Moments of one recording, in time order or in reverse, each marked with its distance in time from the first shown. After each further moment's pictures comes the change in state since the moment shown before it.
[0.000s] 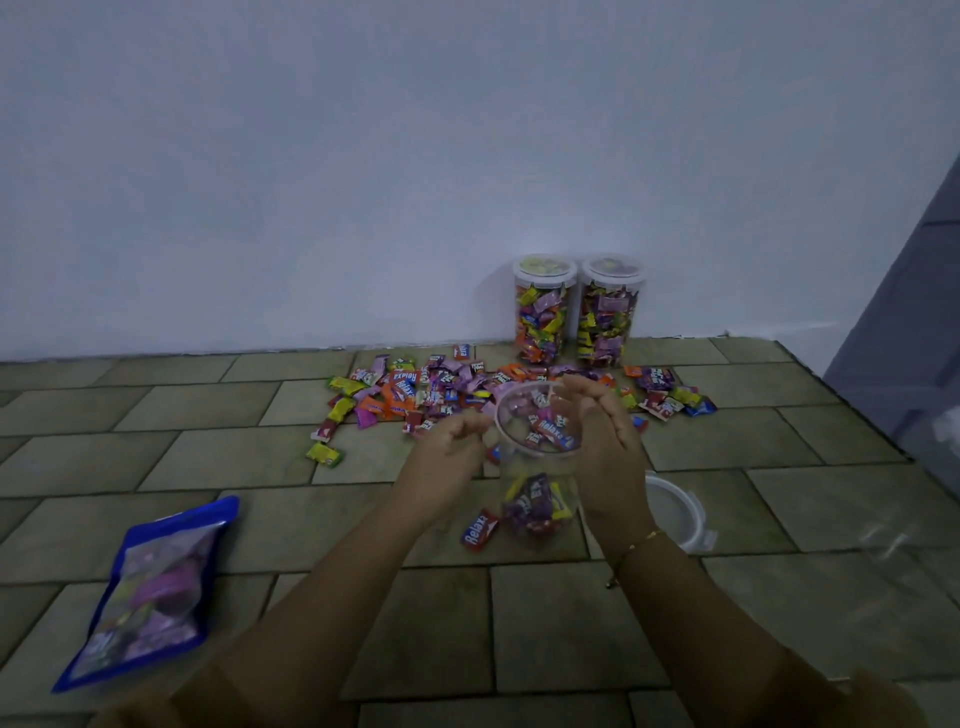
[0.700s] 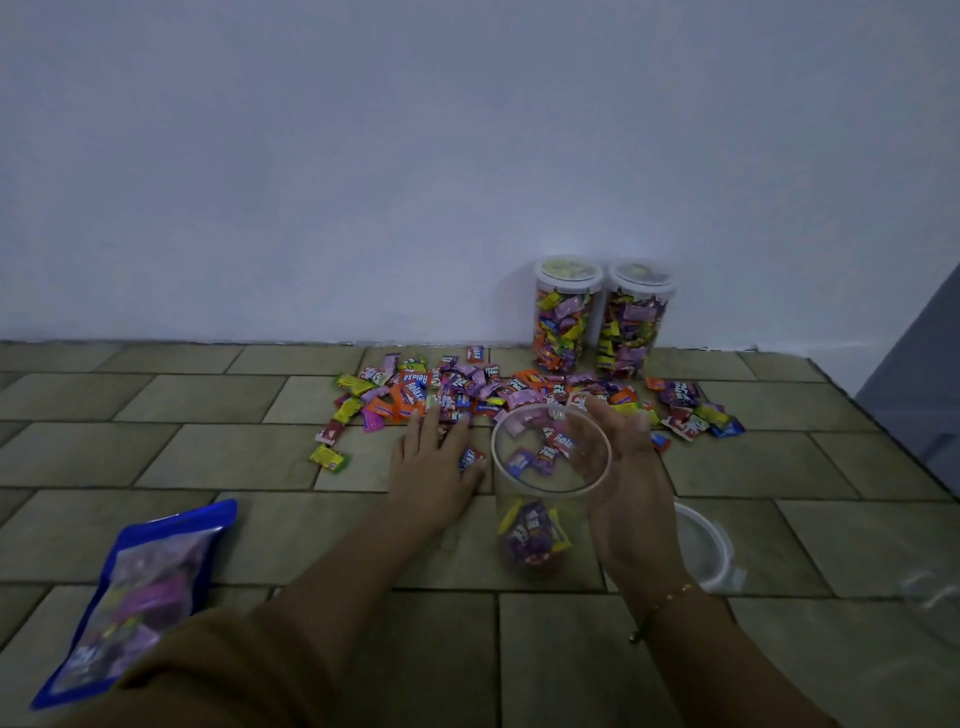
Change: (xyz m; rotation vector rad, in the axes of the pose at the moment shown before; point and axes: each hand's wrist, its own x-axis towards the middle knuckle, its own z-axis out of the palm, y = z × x) left_hand 0.043 -0.071 -0.010 0.996 0.039 -0.041; right_hand -0.003 0.012 -0.005 0.242 -0.140 0.131
